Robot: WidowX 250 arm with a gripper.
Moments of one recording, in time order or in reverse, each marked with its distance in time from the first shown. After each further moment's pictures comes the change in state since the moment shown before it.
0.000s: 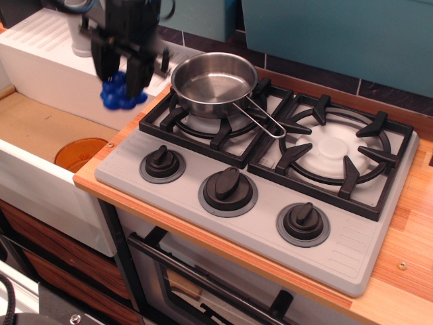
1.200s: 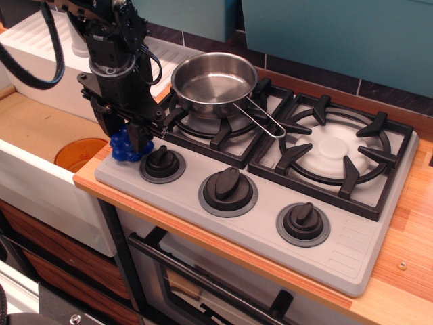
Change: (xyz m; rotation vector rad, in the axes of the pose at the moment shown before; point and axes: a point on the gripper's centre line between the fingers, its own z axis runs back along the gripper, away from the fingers) arm -0.025 -0.018 -0.061 -0.103 -0.151 0.011
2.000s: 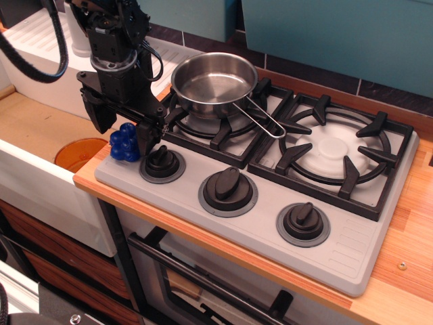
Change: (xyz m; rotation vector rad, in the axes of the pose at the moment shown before) arm -0.001 -0.001 0.004 -0.009 0.038 0.017
